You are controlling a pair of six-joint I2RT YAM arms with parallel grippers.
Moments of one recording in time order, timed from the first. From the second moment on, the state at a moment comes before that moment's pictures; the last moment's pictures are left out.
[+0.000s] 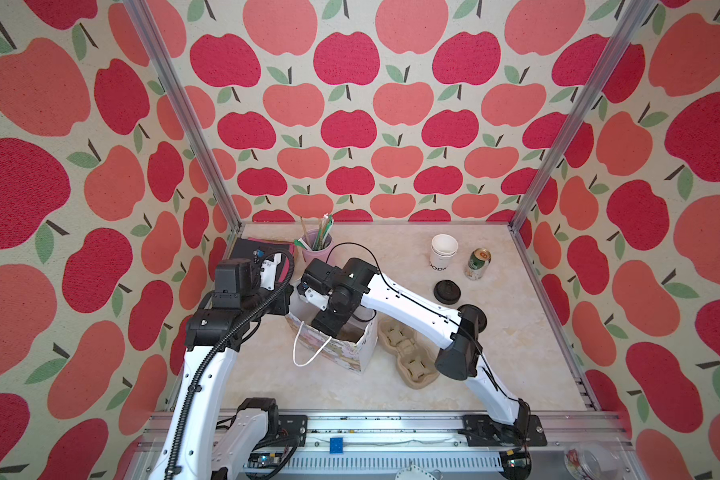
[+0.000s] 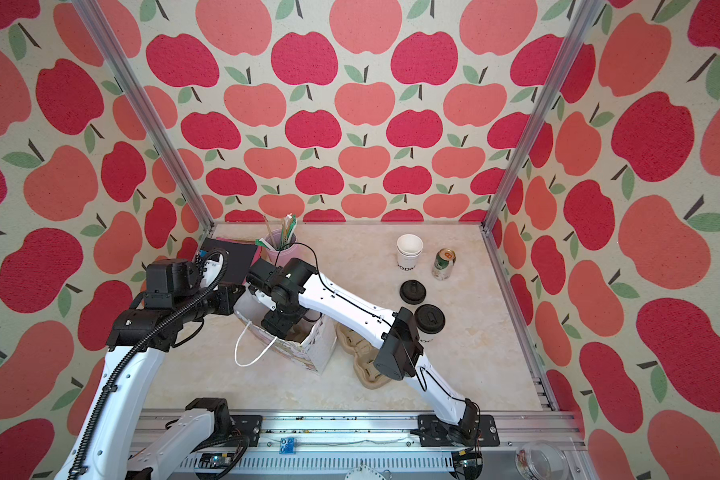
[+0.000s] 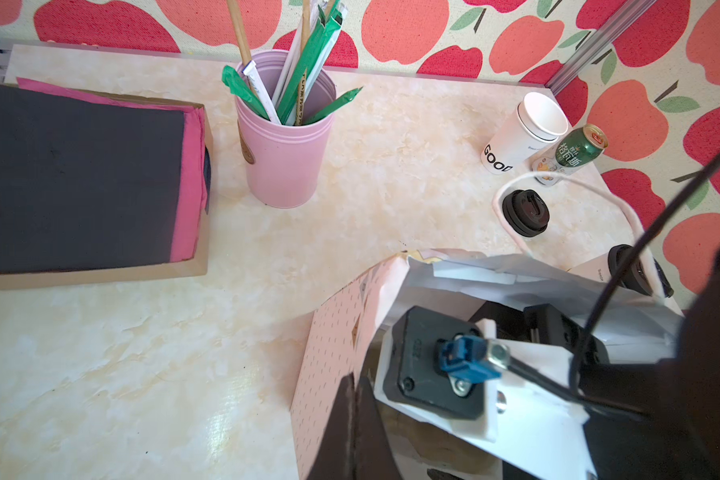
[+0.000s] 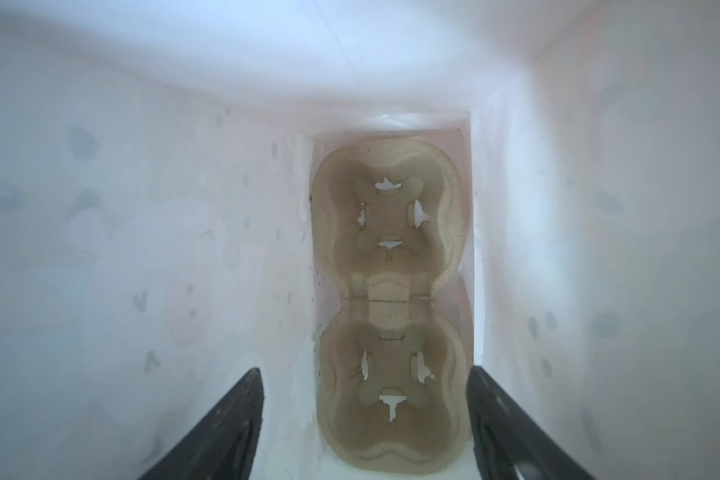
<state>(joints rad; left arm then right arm) -0.04 0.91 1.11 -0.91 0.36 -0.04 1.20 2.28 2.46 -1.43 -0.06 0.08</state>
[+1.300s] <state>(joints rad) -0.04 0.87 1.10 -0.94 0.30 -0.04 1.14 1.27 1.69 -0.92 0.11 0.11</state>
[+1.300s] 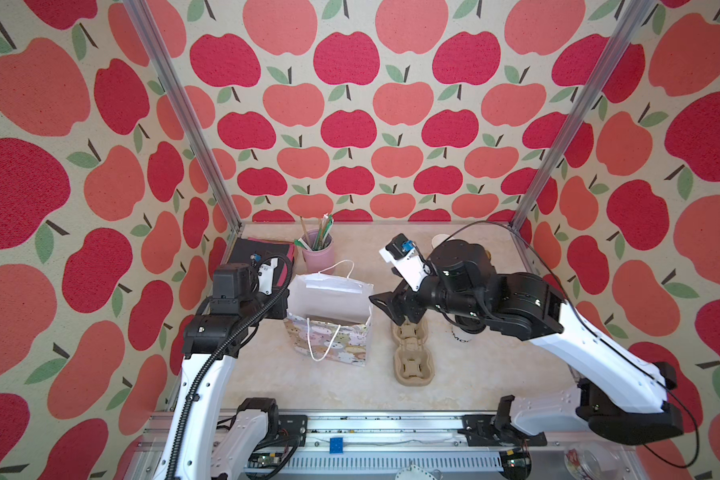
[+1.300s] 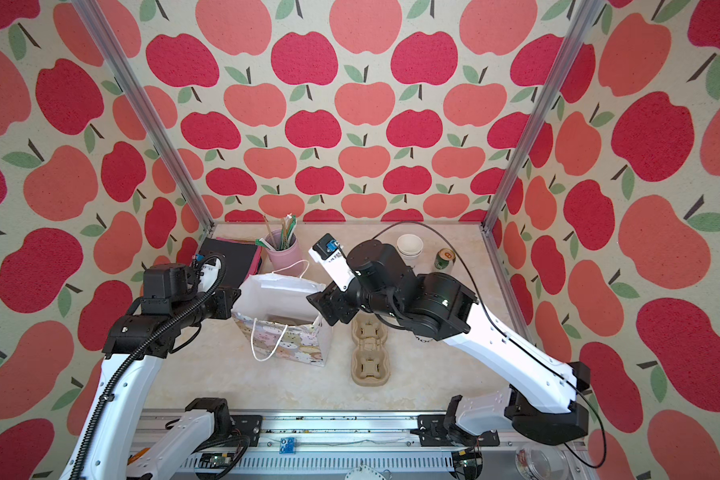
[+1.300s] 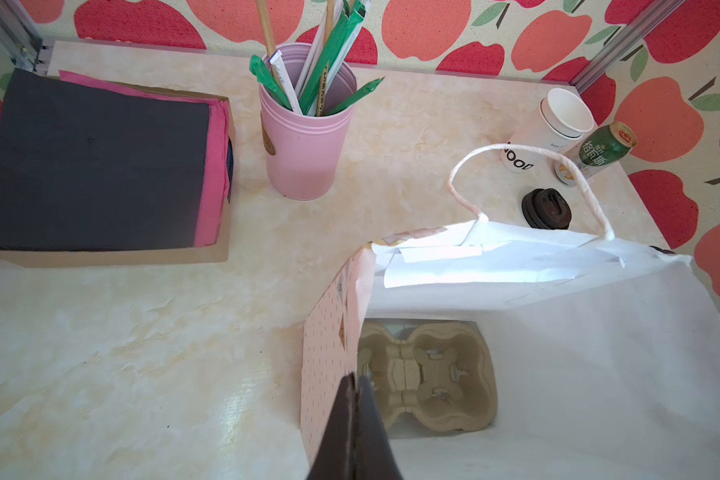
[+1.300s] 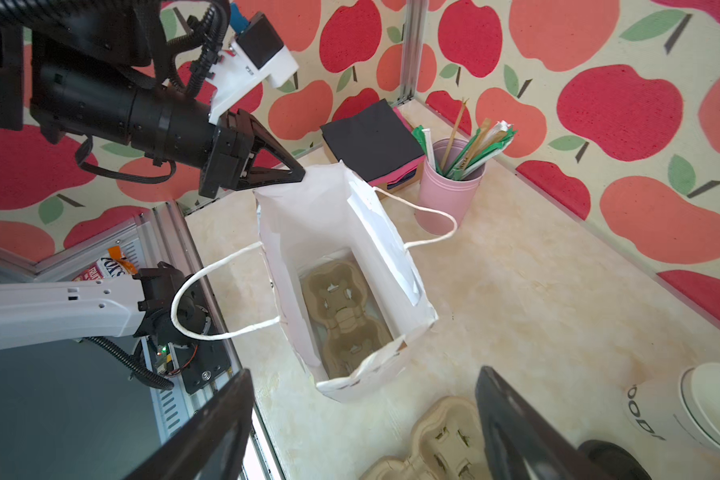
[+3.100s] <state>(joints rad) -0.04 0.84 1.07 -0.92 0.30 -0.06 0.92 1.72 1.24 -0.89 0.05 0.31</state>
